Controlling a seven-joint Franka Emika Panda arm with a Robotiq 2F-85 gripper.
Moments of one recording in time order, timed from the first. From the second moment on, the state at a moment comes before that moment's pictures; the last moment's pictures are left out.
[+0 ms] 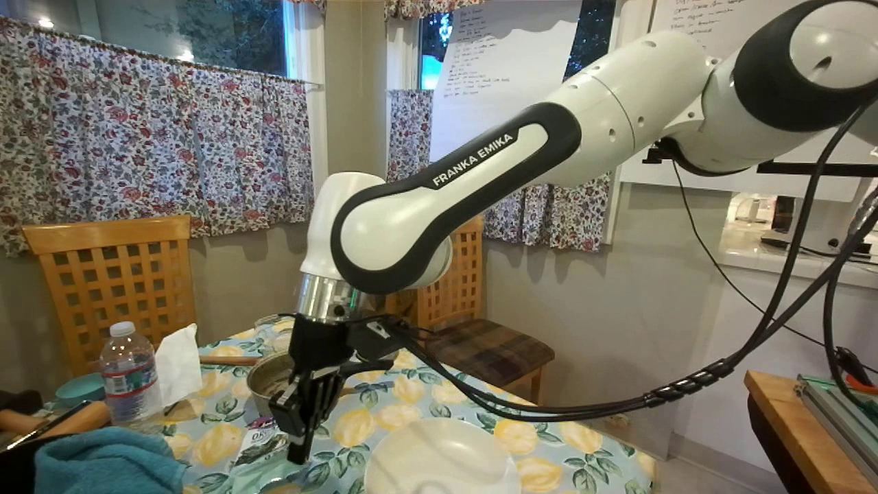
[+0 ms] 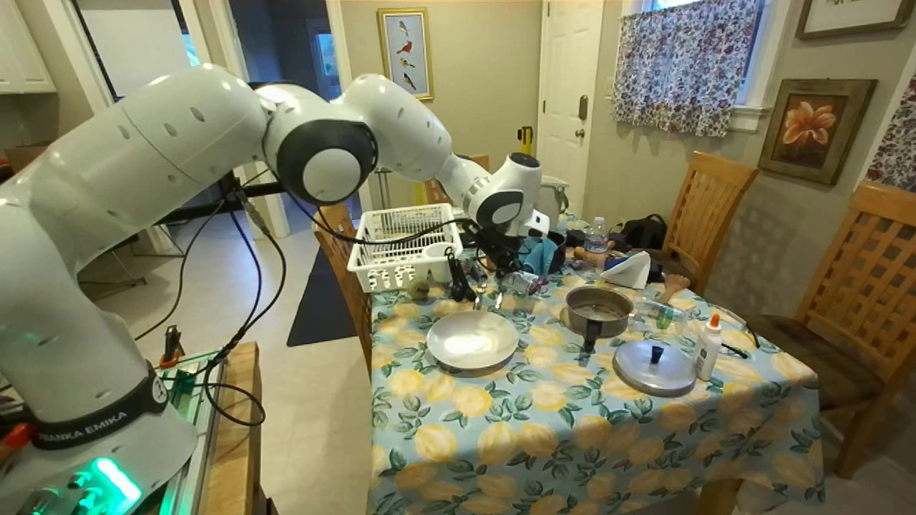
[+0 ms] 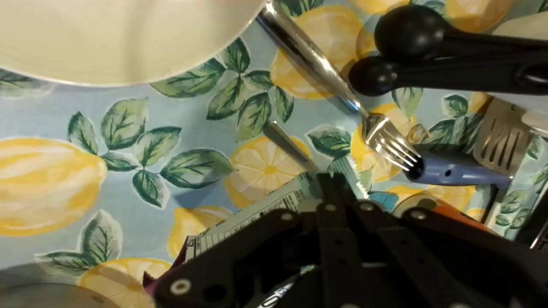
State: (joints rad) arm 0.00 1.08 0.36 -1.20 -0.01 2.36 0.06
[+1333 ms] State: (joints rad) arm 0.16 0.69 0.16 -1.96 0.25 2.86 0.38
